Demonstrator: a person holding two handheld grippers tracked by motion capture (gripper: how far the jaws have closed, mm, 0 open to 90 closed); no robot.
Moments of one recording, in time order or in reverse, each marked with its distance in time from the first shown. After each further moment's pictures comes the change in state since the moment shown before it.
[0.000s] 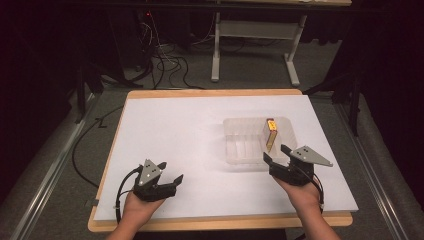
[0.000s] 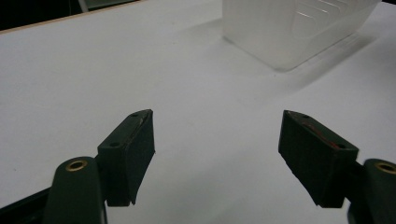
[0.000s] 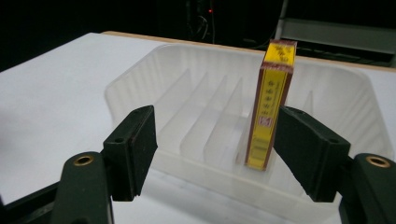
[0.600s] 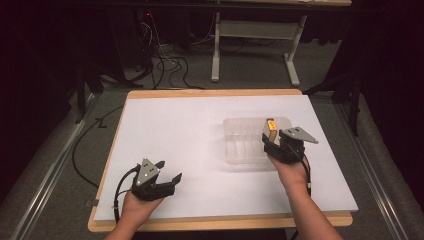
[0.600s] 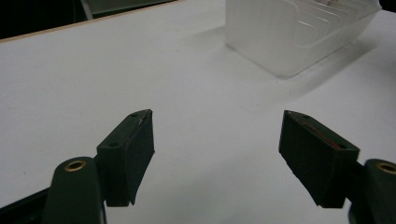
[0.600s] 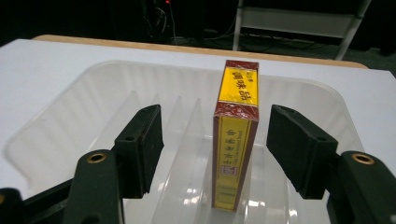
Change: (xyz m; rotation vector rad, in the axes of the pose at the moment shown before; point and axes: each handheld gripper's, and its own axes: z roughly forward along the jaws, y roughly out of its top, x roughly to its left) left arm 0.000 0.004 -0.002 -0.025 -0.002 0.005; right arm -0.013 0.025 0.052 0.045 -0.169 0.058
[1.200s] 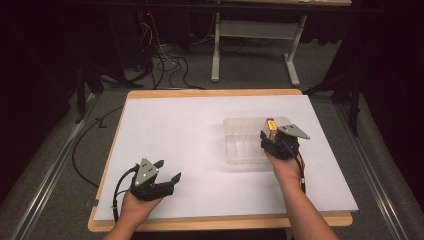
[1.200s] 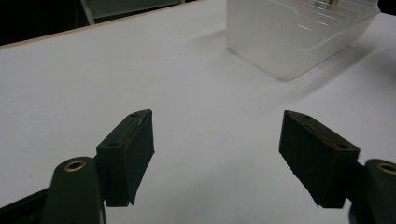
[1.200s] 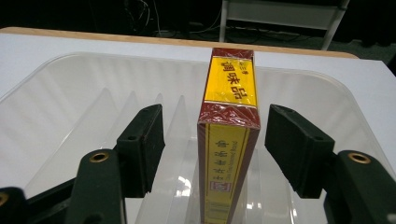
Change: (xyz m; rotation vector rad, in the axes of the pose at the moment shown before) left arm 0.001 0.003 -0.002 -0.008 -0.006 0.003; right arm -0.001 -0.004 0.028 0.024 -0.064 0.009
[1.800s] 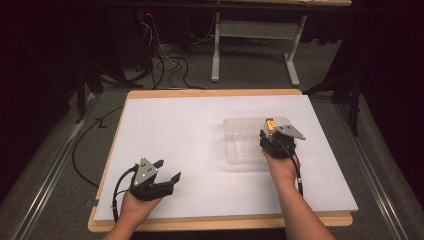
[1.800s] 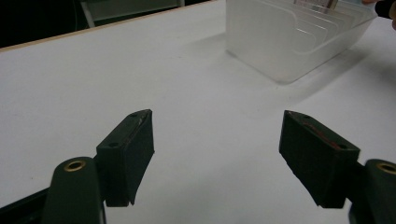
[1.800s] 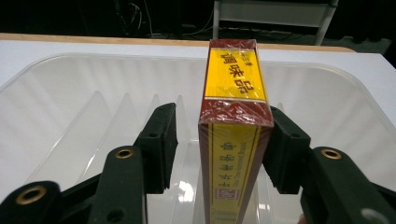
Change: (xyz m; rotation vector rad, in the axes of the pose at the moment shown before) left arm 0.000 0.002 -0.001 -0.013 -0.007 -0.010; right arm 0.006 -0.005 0.011 -0.007 -0.031 0.030
